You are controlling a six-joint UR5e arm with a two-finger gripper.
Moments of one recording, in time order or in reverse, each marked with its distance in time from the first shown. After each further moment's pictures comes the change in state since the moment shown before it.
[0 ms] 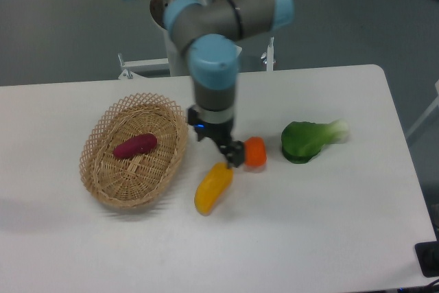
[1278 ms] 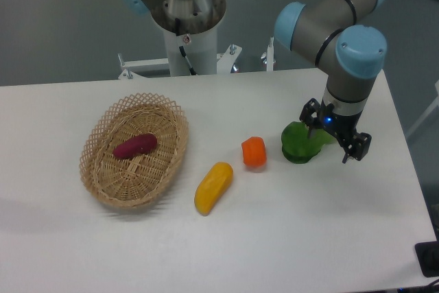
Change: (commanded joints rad) arm 0.200 -0.088 0.094 0.002 0.008 0.232
